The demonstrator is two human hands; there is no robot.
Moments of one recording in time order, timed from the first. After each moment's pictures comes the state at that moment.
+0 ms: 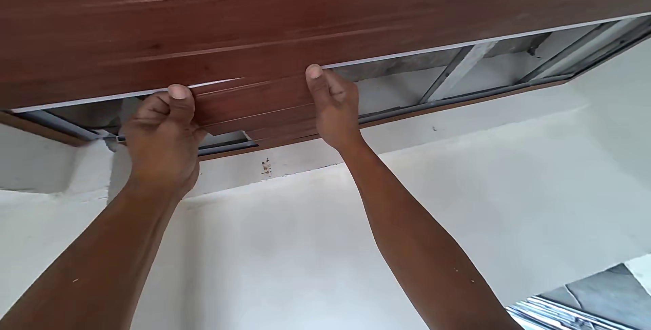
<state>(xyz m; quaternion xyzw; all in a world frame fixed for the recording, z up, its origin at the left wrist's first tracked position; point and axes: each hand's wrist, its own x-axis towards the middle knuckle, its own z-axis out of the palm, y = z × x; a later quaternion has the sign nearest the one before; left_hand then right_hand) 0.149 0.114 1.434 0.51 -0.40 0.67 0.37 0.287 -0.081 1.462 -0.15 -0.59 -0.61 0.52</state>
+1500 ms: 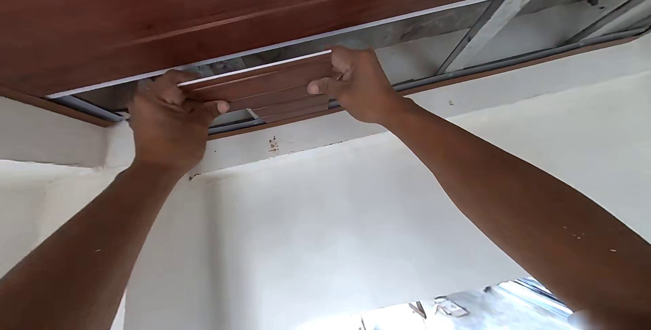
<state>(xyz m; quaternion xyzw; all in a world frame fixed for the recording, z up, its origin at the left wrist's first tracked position) 0.126 0.118 1.421 0.63 -0.25 0.73 0.05 0.290 -0.151 1.451 -0.42 -0.61 -0.59 0.32</state>
